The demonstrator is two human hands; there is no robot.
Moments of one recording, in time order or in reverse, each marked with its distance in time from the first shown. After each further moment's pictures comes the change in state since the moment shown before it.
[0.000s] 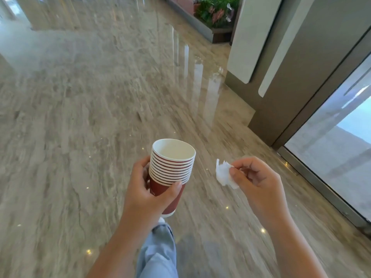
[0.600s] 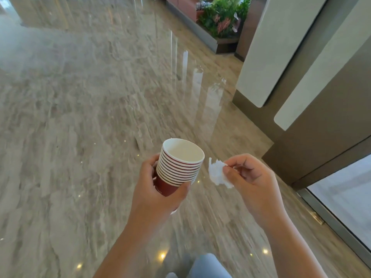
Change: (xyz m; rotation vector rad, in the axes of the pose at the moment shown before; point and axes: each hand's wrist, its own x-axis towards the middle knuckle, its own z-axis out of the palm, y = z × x) left_hand 0.393 0.000 0.003 0.007 -0.053 0.043; right_hand 0.368 -0.012 0.150 0.024 -0.057 -0.022
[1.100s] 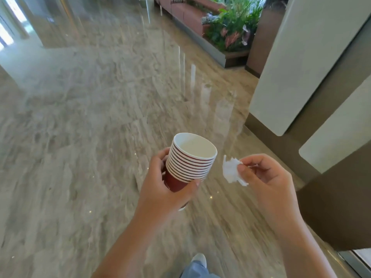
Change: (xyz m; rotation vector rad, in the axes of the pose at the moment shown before) left_hand 0.344 0.005 0.094 0.075 -0.053 0.066; right_hand 0.347 0.044 -0.019 0.043 0.096 -0.022
